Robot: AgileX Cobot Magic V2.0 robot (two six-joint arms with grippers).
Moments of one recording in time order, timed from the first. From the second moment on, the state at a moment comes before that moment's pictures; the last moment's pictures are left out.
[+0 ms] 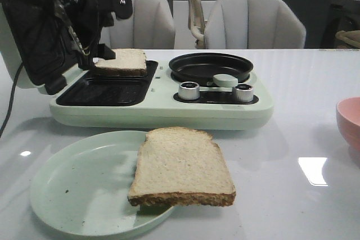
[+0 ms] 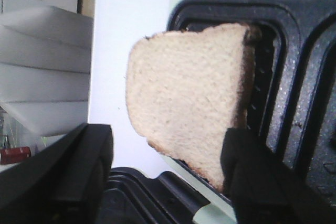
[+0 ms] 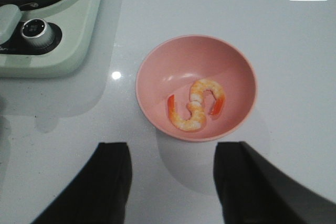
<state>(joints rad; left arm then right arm) -0.38 1.90 -1.33 1.56 0.08 -0.34 -0.03 0.71 -0.57 0.05 0.59 0.02</state>
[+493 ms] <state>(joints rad) -0.71 1.44 -1.21 0.84 0.88 -0.34 -0.03 0.71 -0.57 0.05 0.59 0.02</state>
